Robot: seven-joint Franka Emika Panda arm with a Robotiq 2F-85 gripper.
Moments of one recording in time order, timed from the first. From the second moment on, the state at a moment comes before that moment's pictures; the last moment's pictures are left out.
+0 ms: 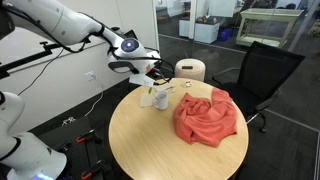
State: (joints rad) arm -0.38 0.28 0.52 -2.19 0.71 2.90 -1.18
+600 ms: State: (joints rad) arm -0.60 0.40 0.68 -2.10 0.89 2.76 -1.80
